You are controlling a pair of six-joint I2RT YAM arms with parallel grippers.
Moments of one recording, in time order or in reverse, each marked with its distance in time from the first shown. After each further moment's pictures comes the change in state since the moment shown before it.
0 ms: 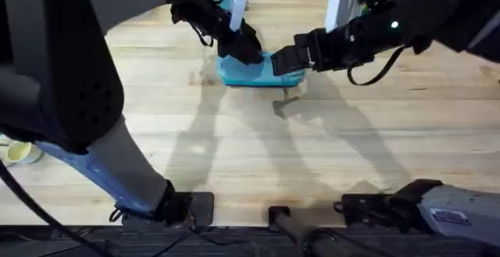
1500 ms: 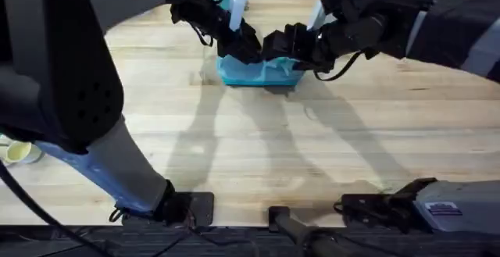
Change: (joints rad) left arm 0.002 0.000 0.000 0.004 0.000 0.000; right arm 0.021 0.150 -0.064 0.296 0.055 0.395
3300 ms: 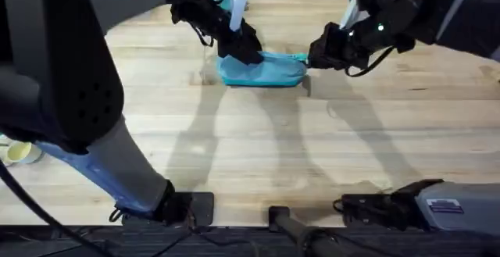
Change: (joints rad) left arm -0.001 0.000 0.000 -0.003 0.005 0.000; right arm -0.173 -0.029 -0.001 -0.164 0.060 -0.091
